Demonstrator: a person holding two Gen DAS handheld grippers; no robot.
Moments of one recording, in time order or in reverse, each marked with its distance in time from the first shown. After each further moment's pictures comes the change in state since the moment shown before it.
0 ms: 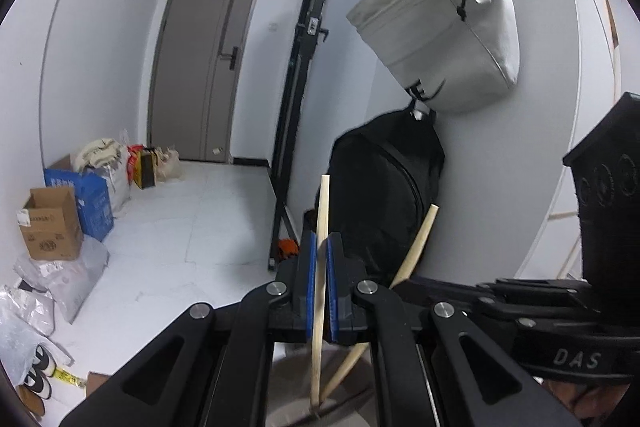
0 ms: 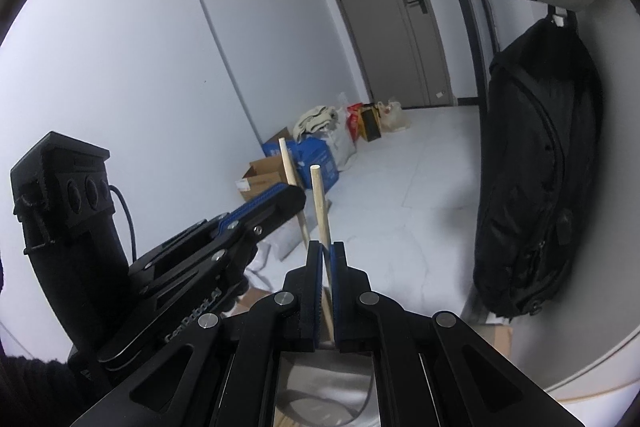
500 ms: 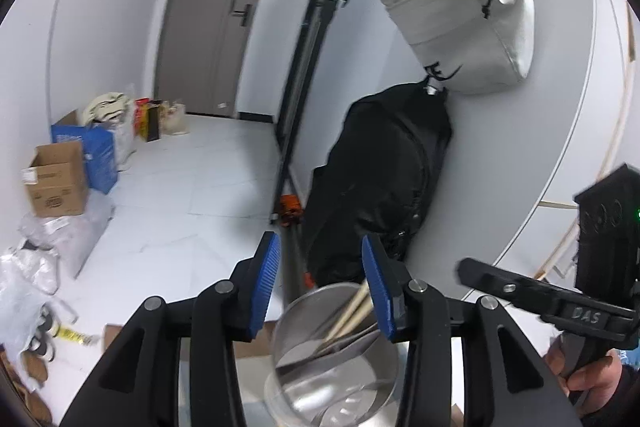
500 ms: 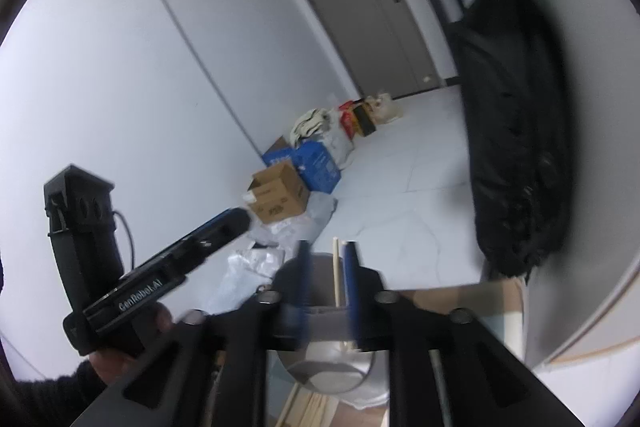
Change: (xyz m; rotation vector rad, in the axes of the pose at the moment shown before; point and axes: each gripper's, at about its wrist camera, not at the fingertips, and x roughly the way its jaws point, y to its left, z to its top) left arm -0.027 0.015 0.006 -0.078 0.151 0.022; right arm -0.038 -0.023 -0.028 0.182 -0.029 0.022
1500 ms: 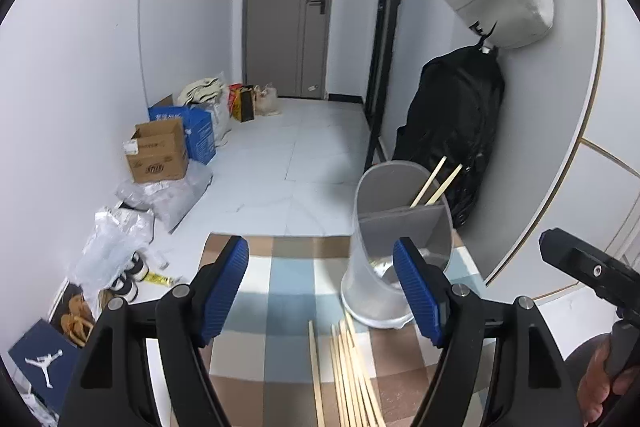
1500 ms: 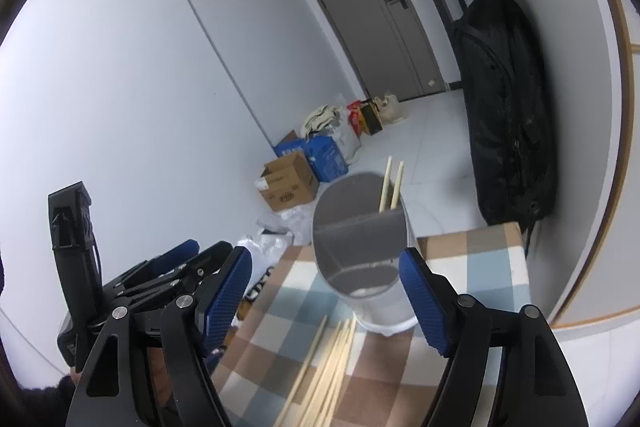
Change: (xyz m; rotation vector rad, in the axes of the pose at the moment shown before) left arm -0.051 -0.015 -0.083 -0.019 0.047 0.357; right arm -0.053 0.041 -0.079 -0.052 -0.007 0.011
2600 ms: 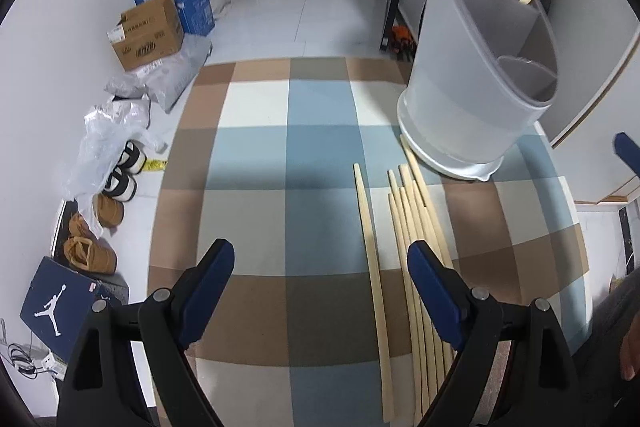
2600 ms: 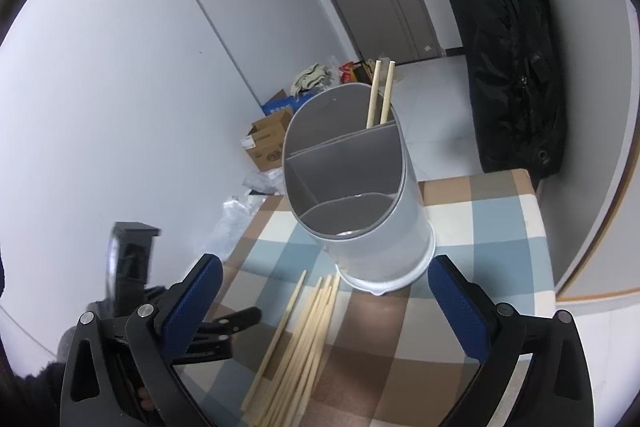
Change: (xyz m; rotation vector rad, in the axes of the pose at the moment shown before) left arm 0.081 0.031 -0.078 0.034 0.493 0.047; right arm 0.047 -0.018 -0.044 -0.004 0.125 -0.026
